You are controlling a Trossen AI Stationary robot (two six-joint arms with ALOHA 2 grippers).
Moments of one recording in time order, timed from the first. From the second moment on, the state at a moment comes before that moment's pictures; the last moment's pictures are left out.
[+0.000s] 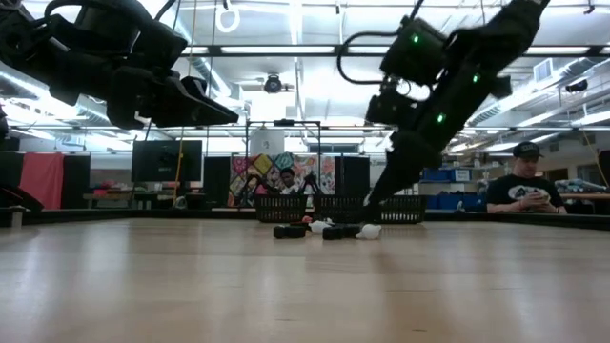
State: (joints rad) left arm 0.05 1.09 0.25 0.60 -0.01 0.36; right arm -0.03 1.59 0.72 0.00 0.27 0.08
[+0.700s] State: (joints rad) left arm 0.05 1.09 0.25 0.64 -0.01 0.44; right arm -0.51 1.49 0.82 -0.24 0.28 0.24
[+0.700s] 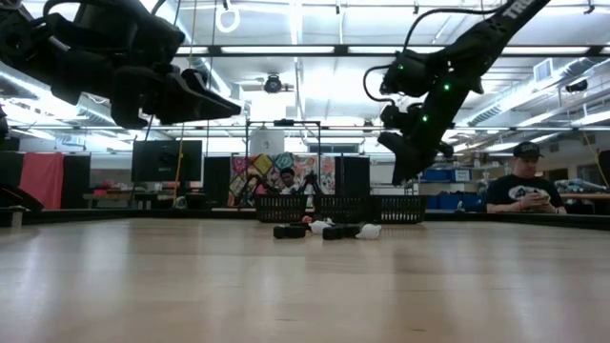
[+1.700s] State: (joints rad) left arm 0.05 1.09 0.25 0.78 0.02 0.57; right arm -0.50 1.52 1.08 -0.44 0.04 0.16
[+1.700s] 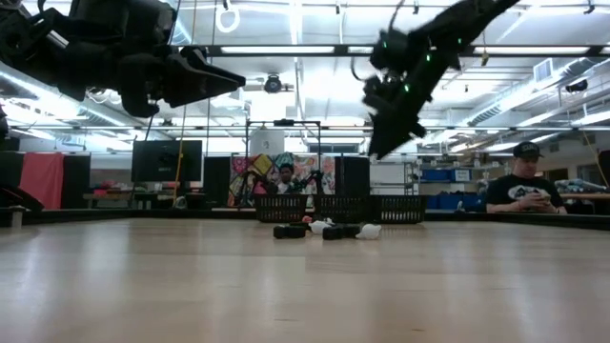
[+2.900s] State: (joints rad) left arm 0.06 1.09 0.25 0.73 0.02 0.48; right arm -0.07 1.90 0.78 0.43 0.38 0.13
